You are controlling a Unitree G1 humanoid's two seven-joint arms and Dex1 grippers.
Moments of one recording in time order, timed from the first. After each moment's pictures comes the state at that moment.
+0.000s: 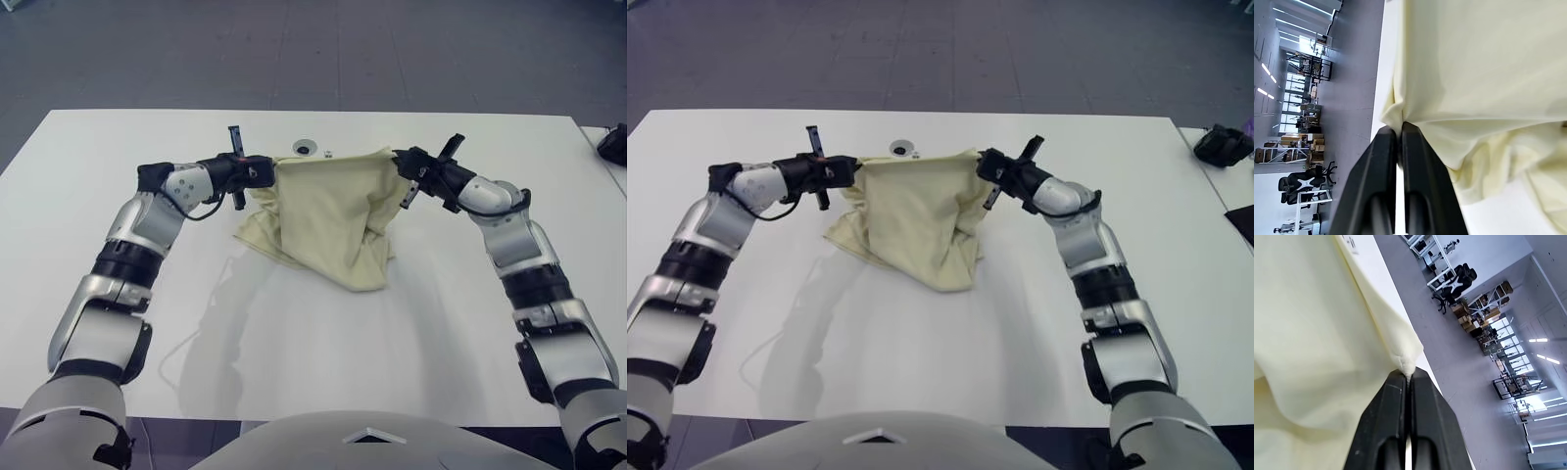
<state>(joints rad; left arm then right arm) -0.81 0.57 -0.35 0.63 0.41 -0.31 -0.63 -0.69 -0.50 0.21 0.52 -0.28 -0.15 0.53</state>
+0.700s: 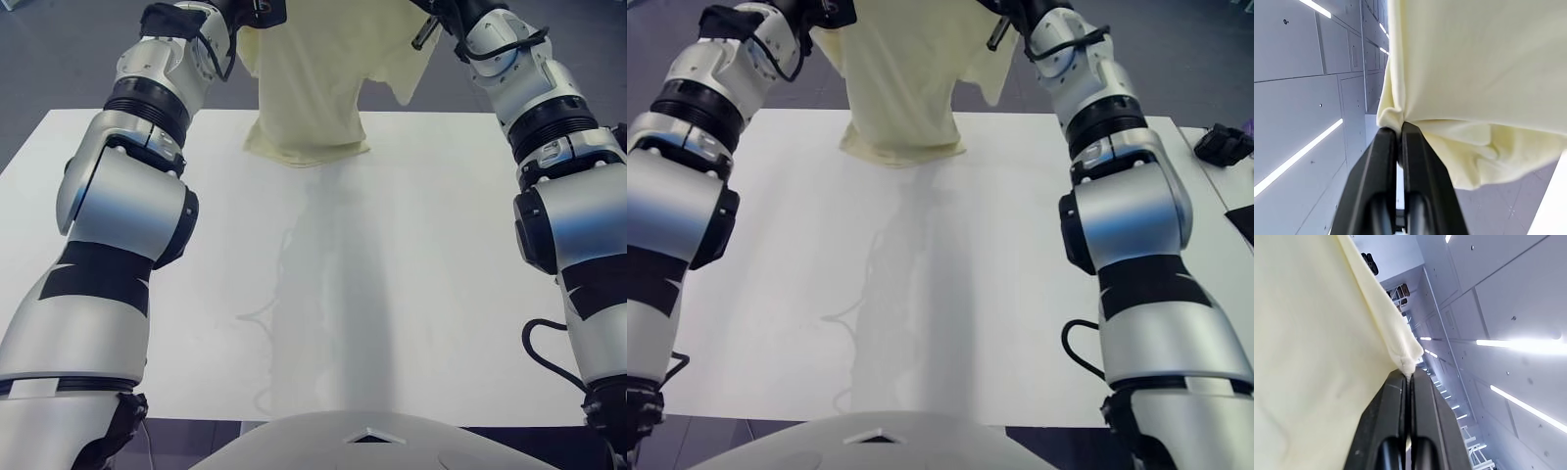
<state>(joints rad) -1.50 0.42 -0.52 1.35 0.72 -0.26 -0.06 -1.45 -0.44 0.31 1.32 -0.53 -0.38 0.04</state>
